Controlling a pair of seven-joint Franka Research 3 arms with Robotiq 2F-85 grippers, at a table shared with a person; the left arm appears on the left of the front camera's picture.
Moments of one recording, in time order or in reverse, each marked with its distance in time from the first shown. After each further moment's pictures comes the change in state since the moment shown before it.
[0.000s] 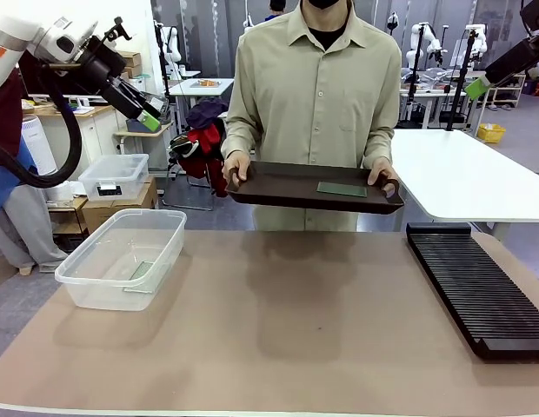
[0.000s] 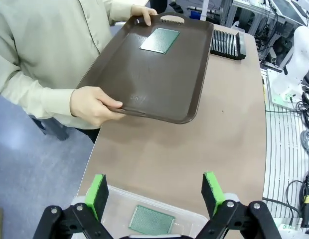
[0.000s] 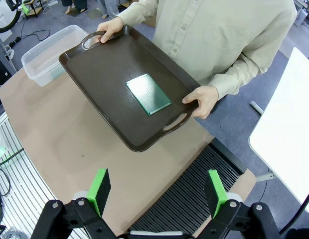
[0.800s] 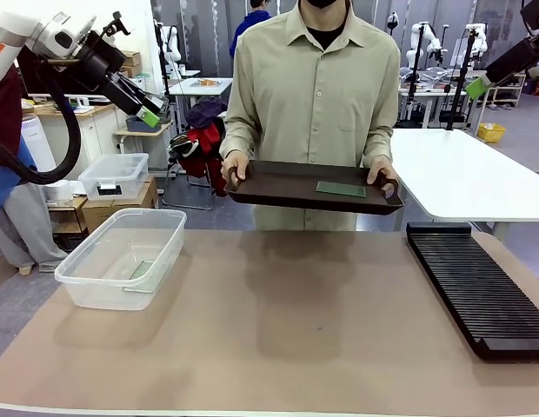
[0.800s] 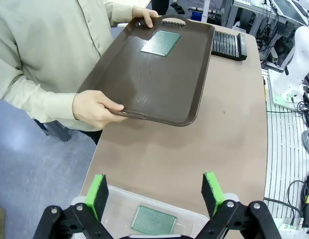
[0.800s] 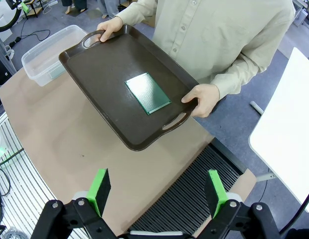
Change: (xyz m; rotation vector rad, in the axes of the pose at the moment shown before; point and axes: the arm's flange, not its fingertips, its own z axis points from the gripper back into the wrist) left arm 0.003 0.000 0.003 0.007 -0.002 -0.006; right arm 0.000 0.000 0.000 0.000 0.000 0.000
